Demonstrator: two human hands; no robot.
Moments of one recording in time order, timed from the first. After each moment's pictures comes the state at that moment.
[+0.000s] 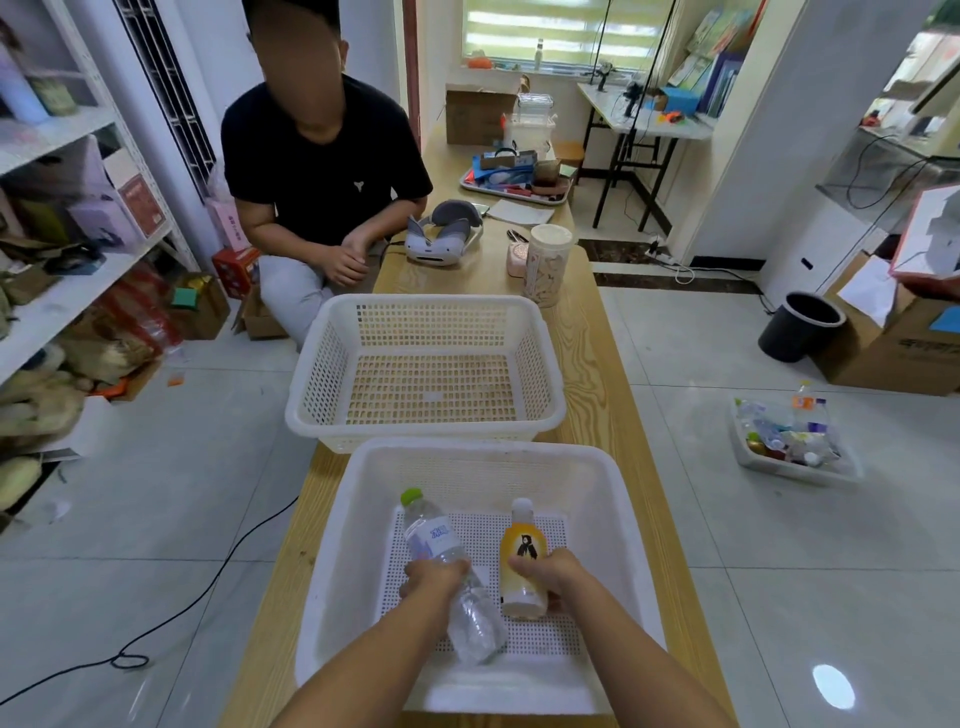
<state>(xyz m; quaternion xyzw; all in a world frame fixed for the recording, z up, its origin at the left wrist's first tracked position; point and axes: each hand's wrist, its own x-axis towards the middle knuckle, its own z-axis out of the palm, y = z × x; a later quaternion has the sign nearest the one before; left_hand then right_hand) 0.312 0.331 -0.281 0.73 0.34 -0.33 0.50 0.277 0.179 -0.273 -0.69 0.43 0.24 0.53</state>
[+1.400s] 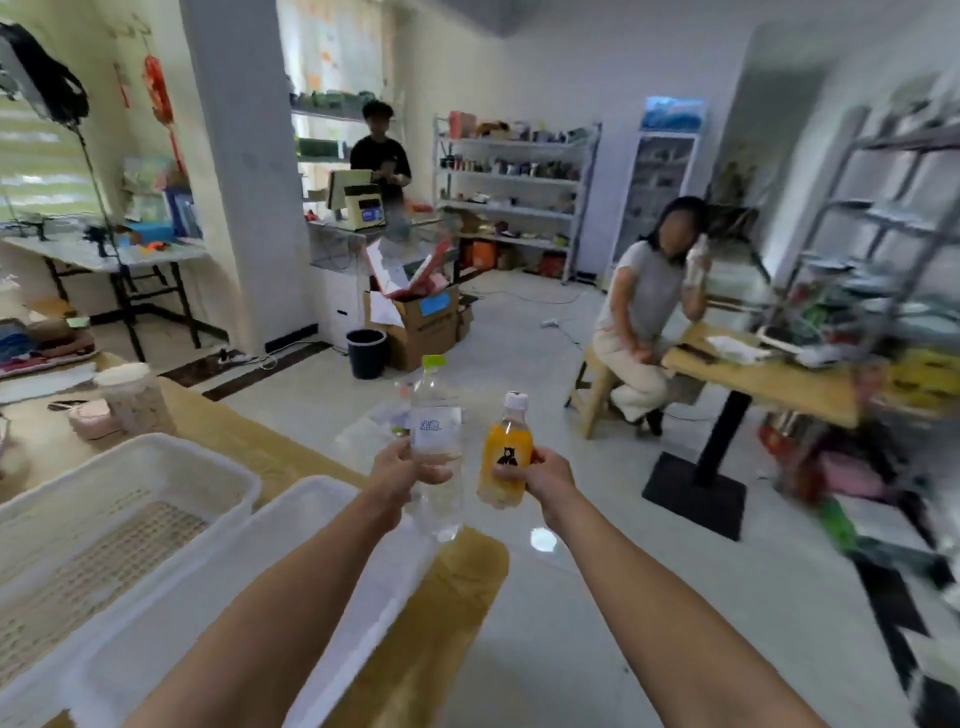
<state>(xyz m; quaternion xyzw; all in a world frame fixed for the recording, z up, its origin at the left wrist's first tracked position) 0.218 0.269 -0.082 0.55 -0.38 -0.52 0.53 0.026 0.214 -0.095 -0.48 0.53 -0.42 0.56</state>
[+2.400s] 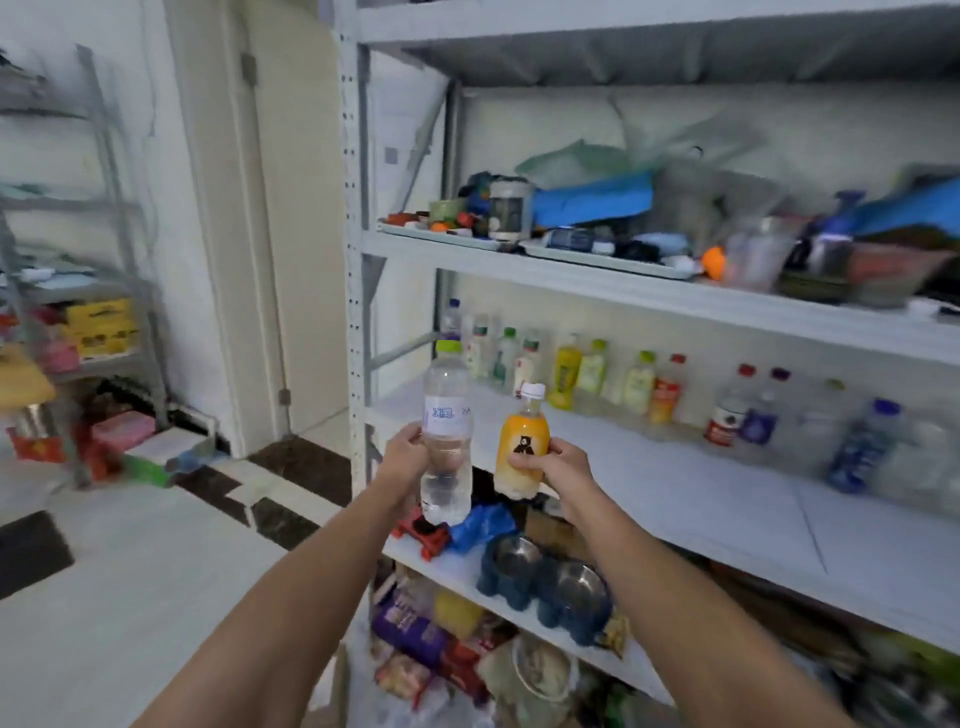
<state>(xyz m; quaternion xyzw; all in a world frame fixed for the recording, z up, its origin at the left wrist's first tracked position) -0.375 0.691 -0.031 0.10 -0.64 -0.76 0.07 -0.411 0.891 -0.029 0.03 0.71 -0.70 0.06</state>
